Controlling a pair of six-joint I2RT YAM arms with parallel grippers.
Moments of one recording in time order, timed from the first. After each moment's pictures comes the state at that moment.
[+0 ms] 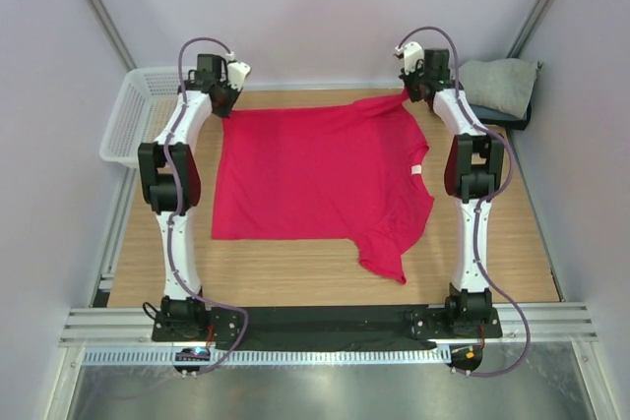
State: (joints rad) left arm -0.06 2.29 2.09 -0.63 0.06 0.48; right arm 0.04 2.46 2.19 -0.32 -0.16 -0.48
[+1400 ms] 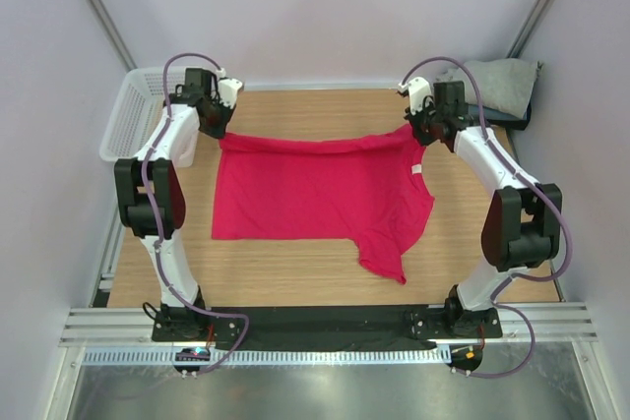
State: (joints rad) left arm -0.05 1.98 1.71 -0.67 0.15 0.41; right arm 0.10 1.69 1.36 -0.41 -0.17 -0.45
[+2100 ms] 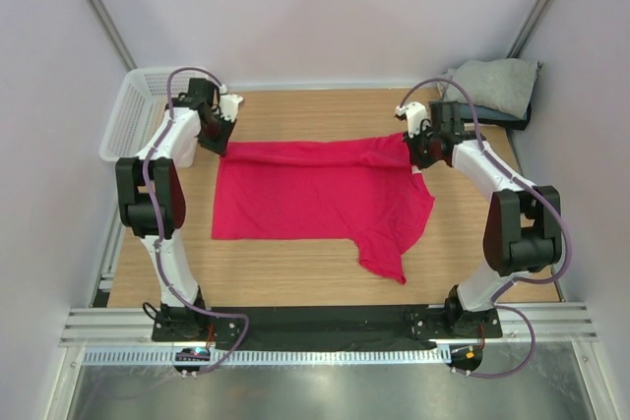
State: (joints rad) left arm -0.05 1.99 1.66 -0.81 0.16 0.36; right arm 0.10 1.64 1.19 -0.42 -0.21 -0.43
